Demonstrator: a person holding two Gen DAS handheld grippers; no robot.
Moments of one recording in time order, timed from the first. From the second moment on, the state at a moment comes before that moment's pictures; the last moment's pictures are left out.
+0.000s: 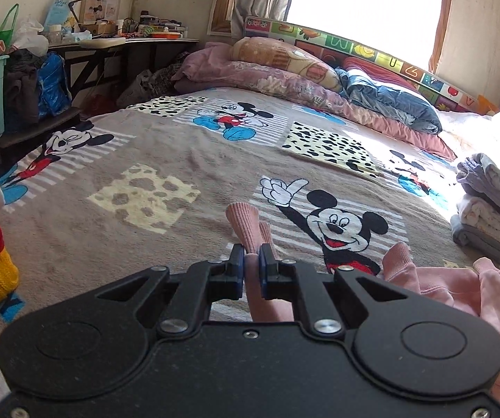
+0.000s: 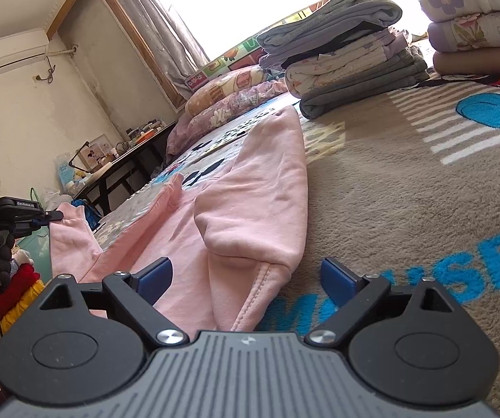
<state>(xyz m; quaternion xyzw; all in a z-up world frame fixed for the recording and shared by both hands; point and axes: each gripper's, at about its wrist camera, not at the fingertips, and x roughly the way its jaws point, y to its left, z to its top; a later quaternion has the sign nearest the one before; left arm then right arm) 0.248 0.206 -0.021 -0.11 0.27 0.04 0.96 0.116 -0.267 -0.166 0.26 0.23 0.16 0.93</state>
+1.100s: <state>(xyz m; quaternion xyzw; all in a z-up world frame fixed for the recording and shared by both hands) 0.194 0.249 -0.084 -0.16 0.29 0.07 0.94 0.110 -0.272 -0.168 0.27 0.22 0.18 0.92</state>
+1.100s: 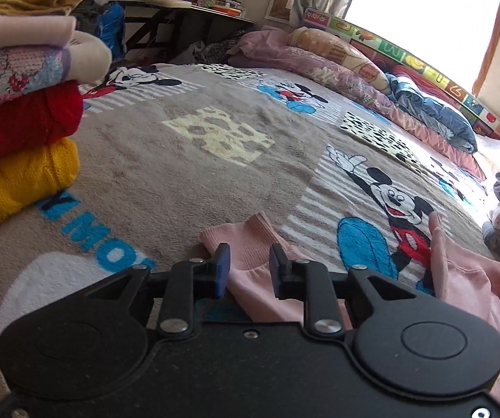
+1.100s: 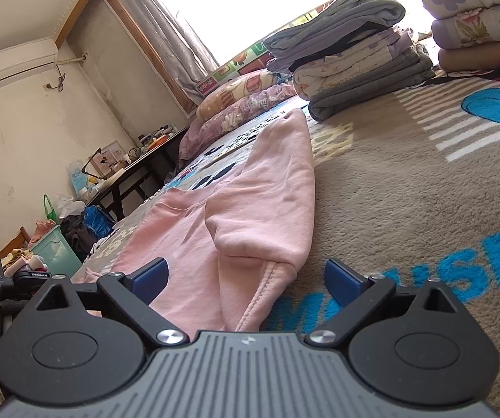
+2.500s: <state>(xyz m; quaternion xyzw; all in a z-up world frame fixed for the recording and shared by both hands) 0.360 0.065 -0.093 0.02 0.40 -0.13 0.91 0.108 -0.271 -0.168 0.28 0.21 0.18 0.92</state>
